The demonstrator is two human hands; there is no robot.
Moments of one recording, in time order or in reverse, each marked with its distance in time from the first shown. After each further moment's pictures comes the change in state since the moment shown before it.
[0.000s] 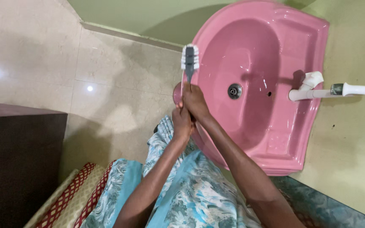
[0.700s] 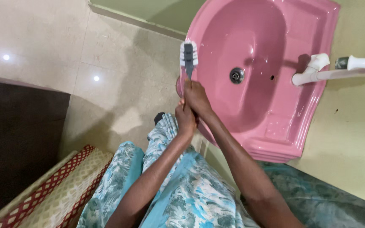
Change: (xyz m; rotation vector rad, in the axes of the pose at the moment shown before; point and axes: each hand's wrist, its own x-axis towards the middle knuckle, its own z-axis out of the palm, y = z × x) left_hand -0.048 -0.073 -0.004 -0.068 0.084 0.207; right_hand -0.059 0.026 -0.006 -0.119 -0.053 -0.043
